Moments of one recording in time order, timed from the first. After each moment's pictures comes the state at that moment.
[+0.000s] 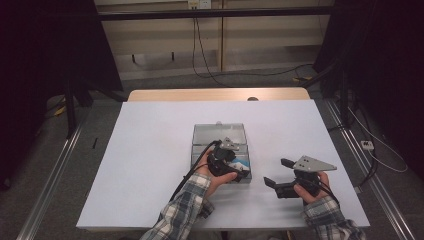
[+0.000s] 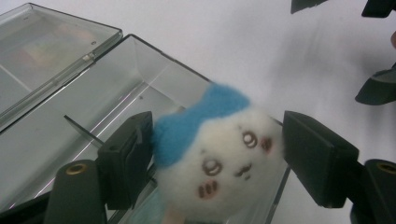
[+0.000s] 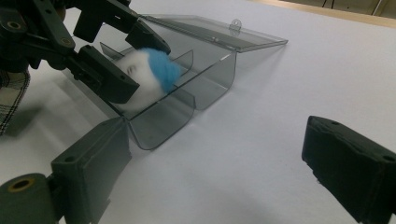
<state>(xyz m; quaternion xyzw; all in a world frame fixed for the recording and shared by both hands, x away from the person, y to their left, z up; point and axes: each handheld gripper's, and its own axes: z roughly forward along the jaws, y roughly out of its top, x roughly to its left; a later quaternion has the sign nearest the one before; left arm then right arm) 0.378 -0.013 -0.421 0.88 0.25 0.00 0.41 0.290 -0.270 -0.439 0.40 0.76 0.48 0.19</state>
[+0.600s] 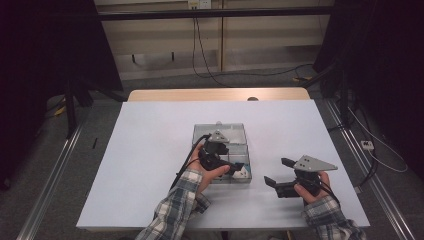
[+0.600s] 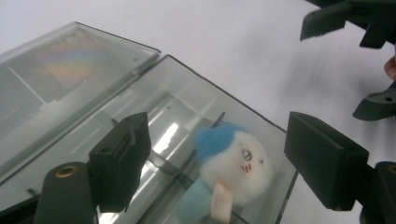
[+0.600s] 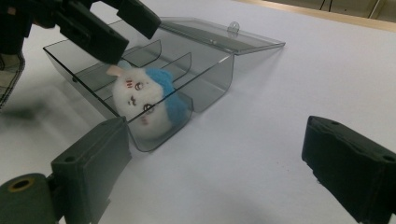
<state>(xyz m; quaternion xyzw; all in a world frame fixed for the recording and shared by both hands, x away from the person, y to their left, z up) 0.389 0.011 -0.404 0.86 0.27 0.01 0.43 0.290 -0.271 -0.437 0.40 0.75 0.48 0.20</state>
